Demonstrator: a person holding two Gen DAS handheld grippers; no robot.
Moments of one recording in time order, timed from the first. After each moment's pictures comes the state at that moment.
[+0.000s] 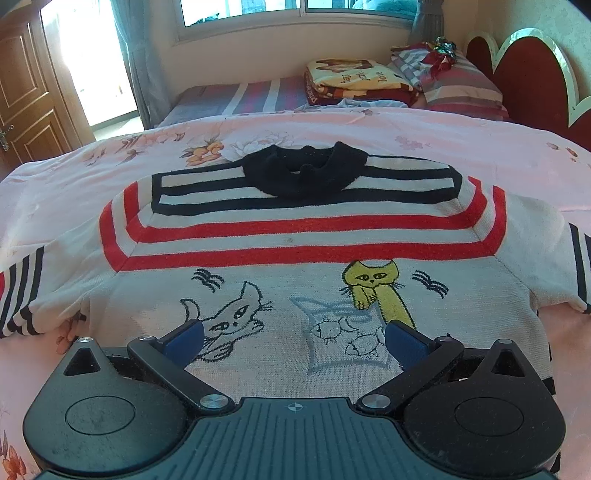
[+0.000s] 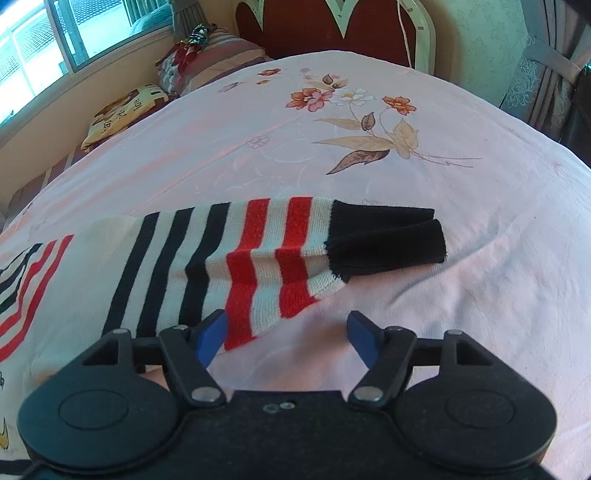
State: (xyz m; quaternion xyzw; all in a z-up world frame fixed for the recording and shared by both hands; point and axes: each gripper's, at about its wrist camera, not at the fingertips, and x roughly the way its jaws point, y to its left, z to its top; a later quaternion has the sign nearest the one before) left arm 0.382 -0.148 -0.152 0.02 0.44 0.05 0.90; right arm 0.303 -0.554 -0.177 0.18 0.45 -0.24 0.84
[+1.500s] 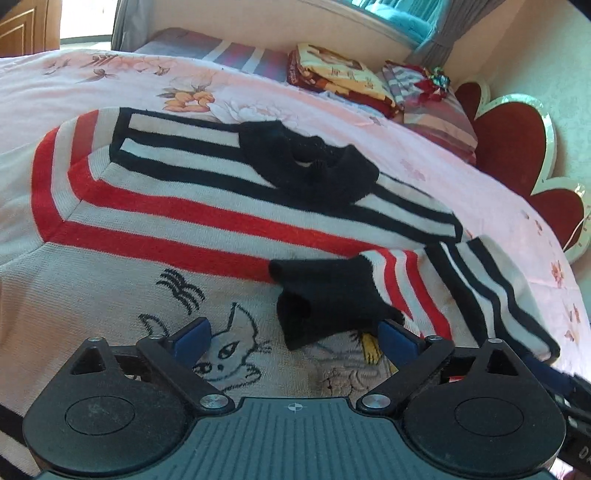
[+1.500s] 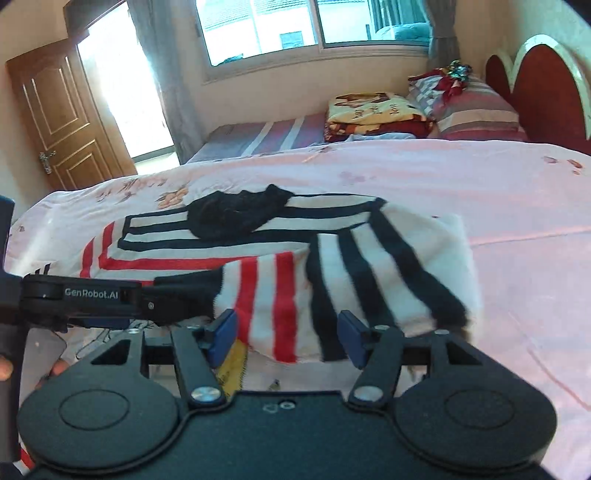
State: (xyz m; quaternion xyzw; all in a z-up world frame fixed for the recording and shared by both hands) left arm 0.448 -0.075 -0.199 -0.17 0.45 -0.05 0.88; right arm 0.355 -0.313 -0.145 0.07 0.41 0.09 0.91
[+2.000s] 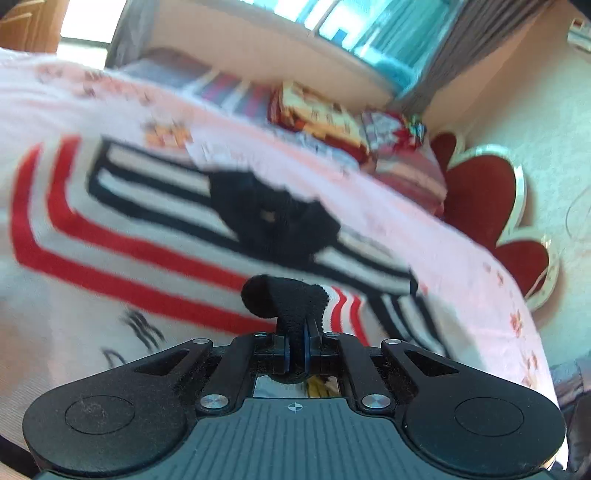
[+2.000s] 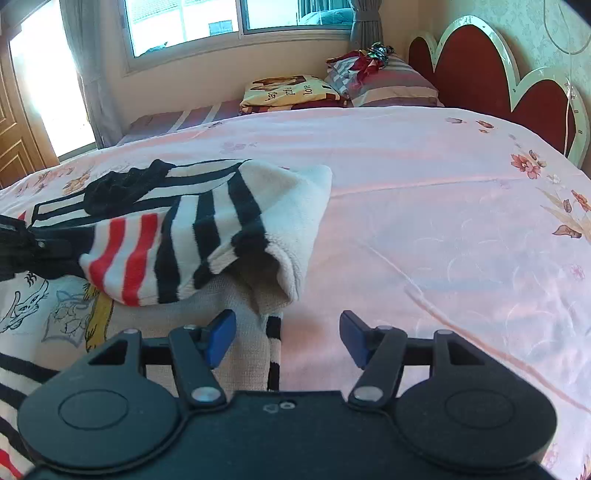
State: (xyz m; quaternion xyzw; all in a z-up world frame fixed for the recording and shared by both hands) left arm 0.446 -0.065 -0.172 -0.24 0.37 -0.06 0.89; right arm 0.349 -0.363 -0.184 0.05 0.43 -0.03 0.90
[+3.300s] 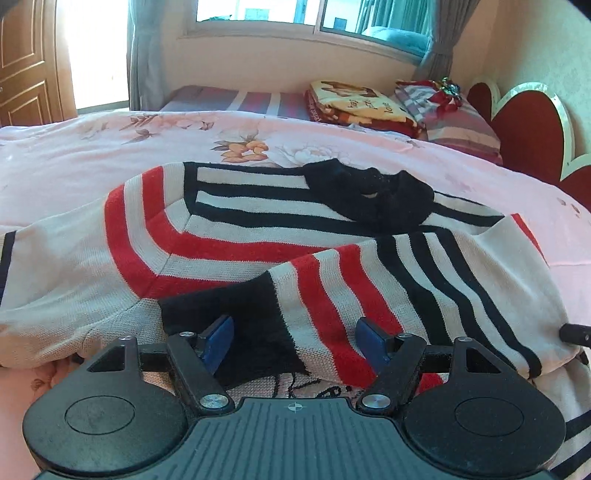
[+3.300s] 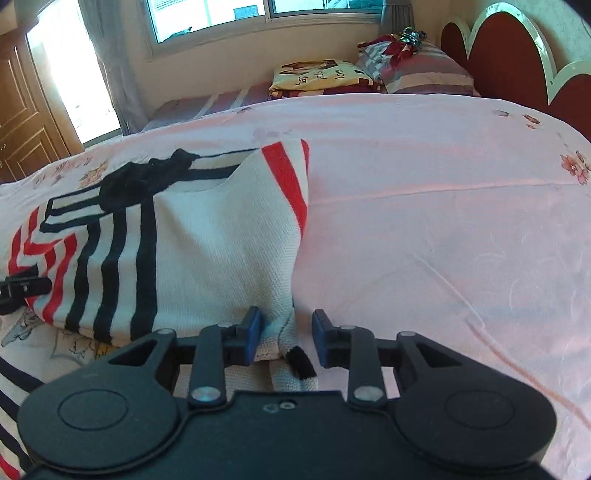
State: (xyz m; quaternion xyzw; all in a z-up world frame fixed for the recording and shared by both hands) left arm 0.428 -0.040 -0.201 -0.07 0.40 0.01 0.92; right arm 0.387 -0.359 -0.192 0.07 0.45 0.03 0.89
